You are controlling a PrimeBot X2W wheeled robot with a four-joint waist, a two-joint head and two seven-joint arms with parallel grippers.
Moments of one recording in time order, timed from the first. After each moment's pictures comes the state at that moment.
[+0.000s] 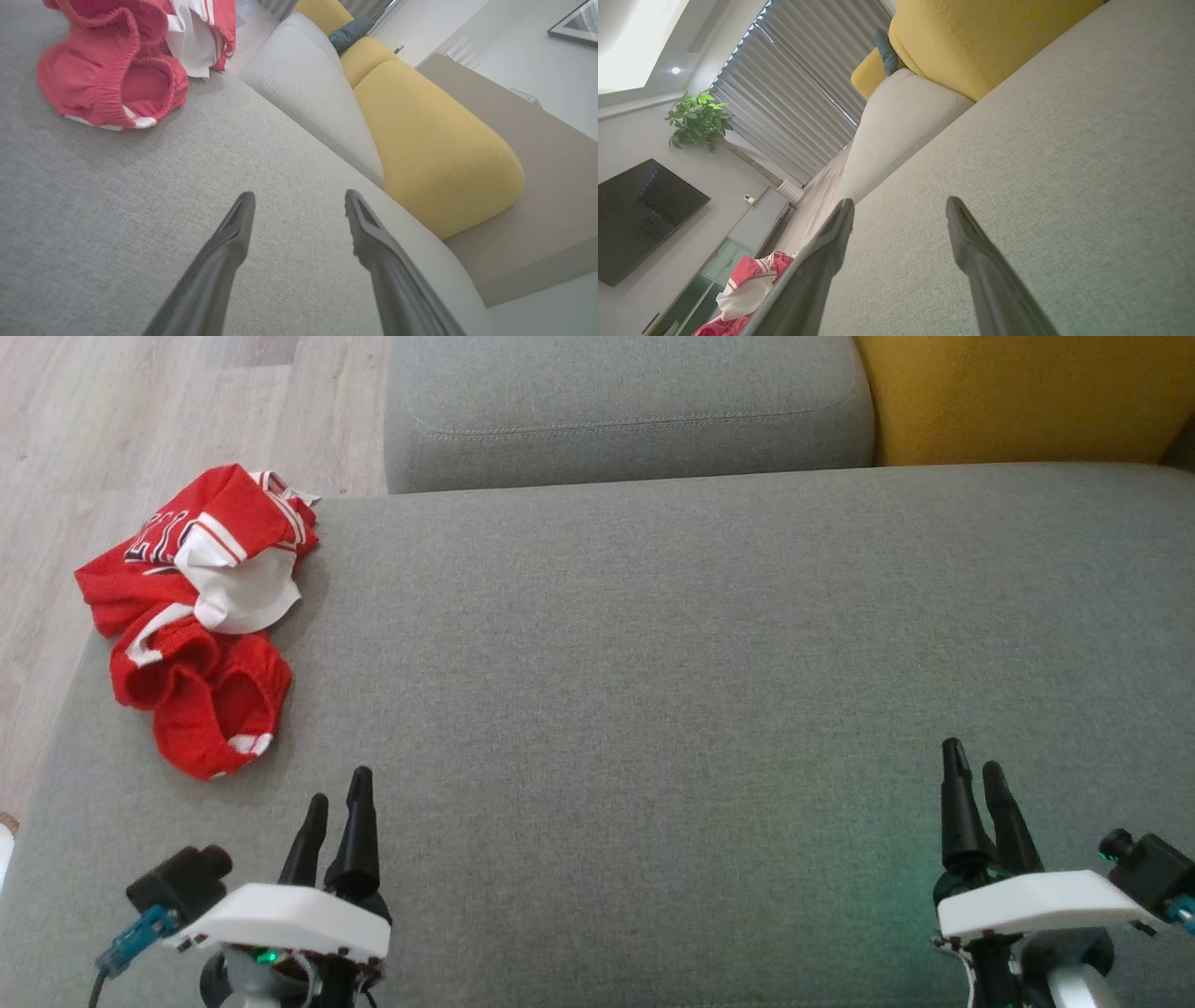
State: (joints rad) left arm 0.04 0.03 -0.12 0.20 -0.75 -0.02 -0.09; right arm 0.03 -0.04 0.03 0.22 0.77 0.12 -0.09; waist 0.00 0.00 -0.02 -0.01
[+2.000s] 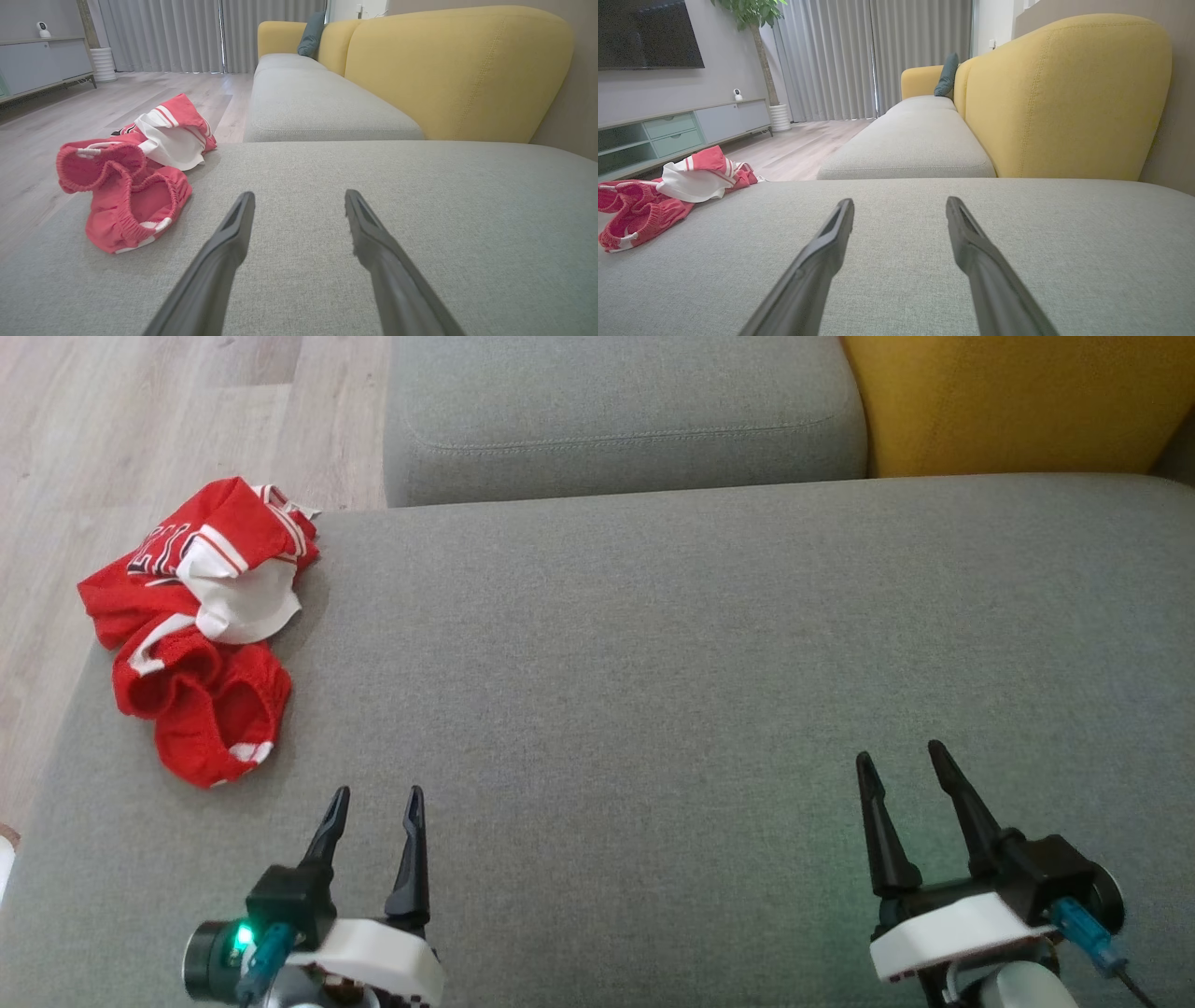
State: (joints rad) left arm 0.06 0.04 -0.21 0.21 -0.12 0.06 -0.25; right arm 0.03 -0.04 0.10 0.23 0.09 0.12 -0.25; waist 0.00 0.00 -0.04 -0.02
